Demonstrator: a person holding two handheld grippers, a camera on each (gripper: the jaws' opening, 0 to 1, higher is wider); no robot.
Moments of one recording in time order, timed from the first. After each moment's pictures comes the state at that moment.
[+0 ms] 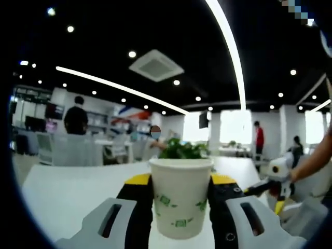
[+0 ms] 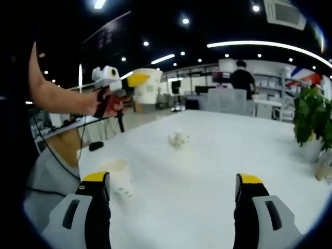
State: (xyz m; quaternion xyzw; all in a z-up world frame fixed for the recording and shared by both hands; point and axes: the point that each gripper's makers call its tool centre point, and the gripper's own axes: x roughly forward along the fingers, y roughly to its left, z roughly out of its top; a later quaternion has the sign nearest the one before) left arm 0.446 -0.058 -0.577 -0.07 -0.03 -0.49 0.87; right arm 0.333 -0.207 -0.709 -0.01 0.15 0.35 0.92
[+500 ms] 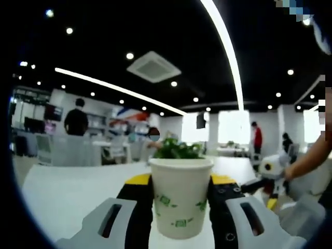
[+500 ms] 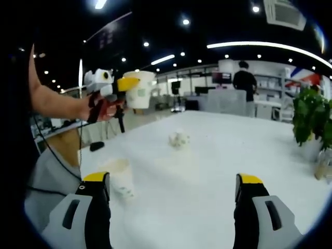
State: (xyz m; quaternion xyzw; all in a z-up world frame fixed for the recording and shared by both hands) left arm 0.413 -0.063 -0.580 -0.06 -0.04 -0.49 0.87; right arm 0.327 -0.207 -0.707 -0.01 0.15 0.35 0.93
